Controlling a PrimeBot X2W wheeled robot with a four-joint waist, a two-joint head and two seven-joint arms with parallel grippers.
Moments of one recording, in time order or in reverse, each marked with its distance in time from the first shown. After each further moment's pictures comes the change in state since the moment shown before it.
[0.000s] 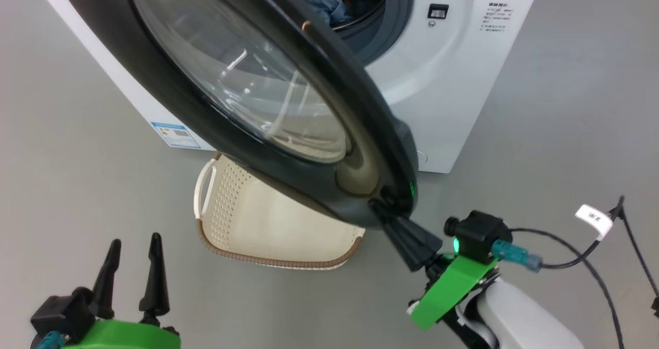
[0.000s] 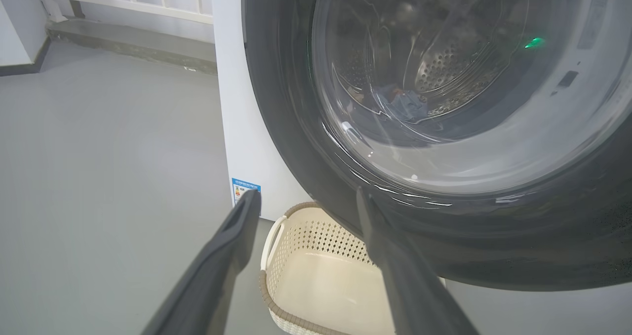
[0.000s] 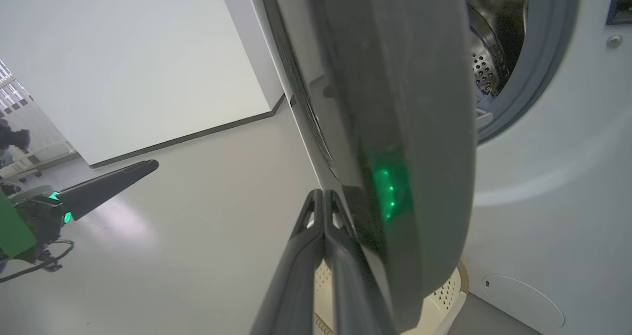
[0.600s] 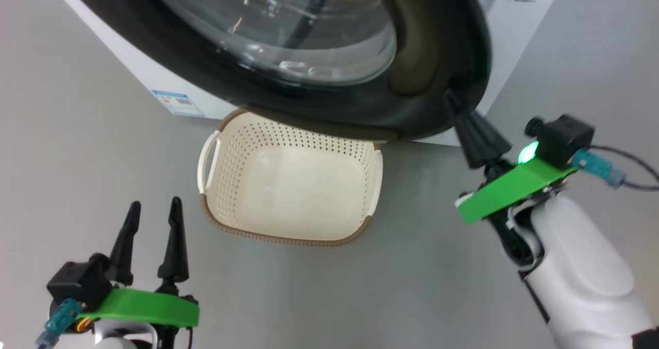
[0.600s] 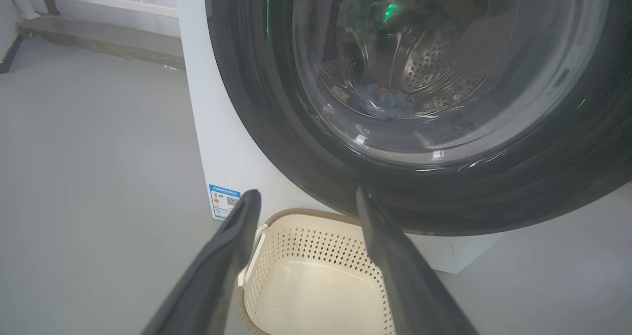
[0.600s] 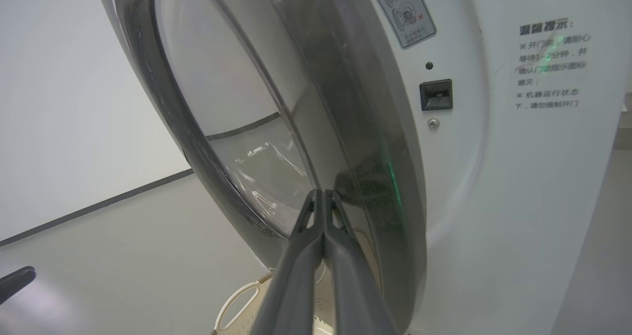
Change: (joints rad) left arm -0.095 -0.022 -0.052 -0.013 -0.002 0.000 0.000; right arm -0.184 0.007 -0.272 0.083 -0.002 0.000 0.000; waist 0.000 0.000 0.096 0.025
